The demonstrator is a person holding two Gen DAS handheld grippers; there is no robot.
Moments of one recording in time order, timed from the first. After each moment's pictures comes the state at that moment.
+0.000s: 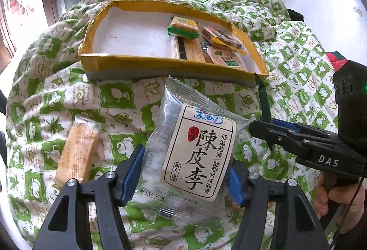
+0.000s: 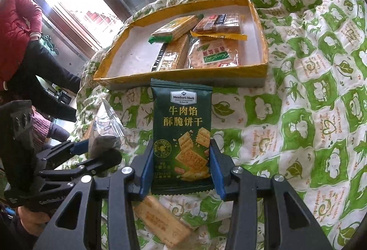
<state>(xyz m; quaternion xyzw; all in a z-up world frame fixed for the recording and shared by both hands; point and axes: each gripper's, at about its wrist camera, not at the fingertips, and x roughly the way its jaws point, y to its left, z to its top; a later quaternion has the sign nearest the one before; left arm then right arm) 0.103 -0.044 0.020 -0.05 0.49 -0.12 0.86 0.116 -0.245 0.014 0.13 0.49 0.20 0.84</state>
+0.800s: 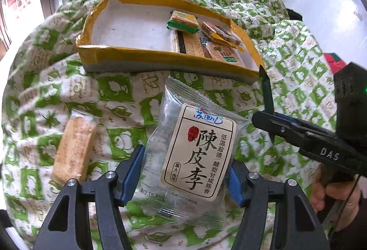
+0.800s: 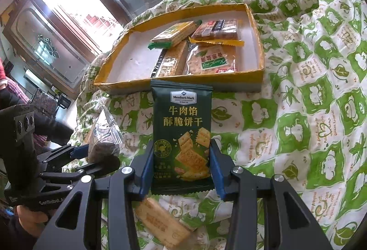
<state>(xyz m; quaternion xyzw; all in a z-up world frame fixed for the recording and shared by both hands) 0.107 -0.036 0.015 -0.08 0.51 -0.14 0.84 0.112 -0.247 0.019 0.13 0.48 0.19 0.84</state>
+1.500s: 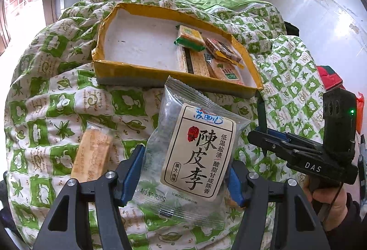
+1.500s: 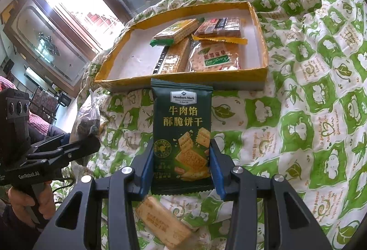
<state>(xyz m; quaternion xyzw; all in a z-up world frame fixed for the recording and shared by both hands) 0.110 -0.013 0.031 -0.10 0.49 -0.15 0.85 0.116 -0.242 0.015 0.13 0.49 0.20 0.84</state>
